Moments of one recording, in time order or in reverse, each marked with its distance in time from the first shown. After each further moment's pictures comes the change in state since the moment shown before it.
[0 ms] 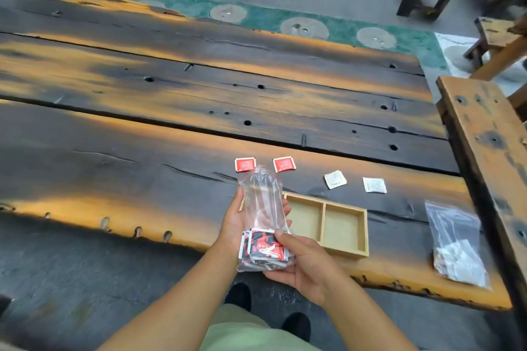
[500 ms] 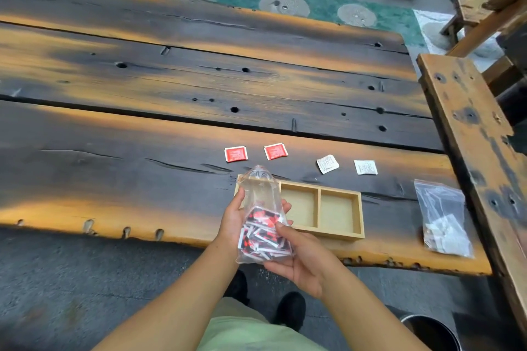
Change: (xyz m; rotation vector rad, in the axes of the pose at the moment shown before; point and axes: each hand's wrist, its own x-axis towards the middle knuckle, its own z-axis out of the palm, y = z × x) left_hand 0.011 -0.003 -0.024 0.034 -0.001 -0.140; right_hand 0.006 0.006 0.009 0.132 0.092 0.039
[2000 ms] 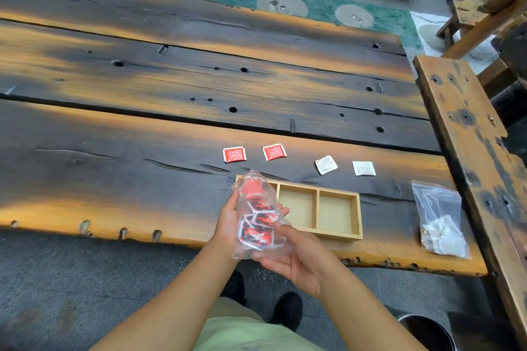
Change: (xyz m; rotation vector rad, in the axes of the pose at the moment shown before) left_hand 0.000 0.005 -0.004 -0.044 0.006 -0.036; right_hand -0.001 -0.005 0.005 0.005 -0.064 -0.005
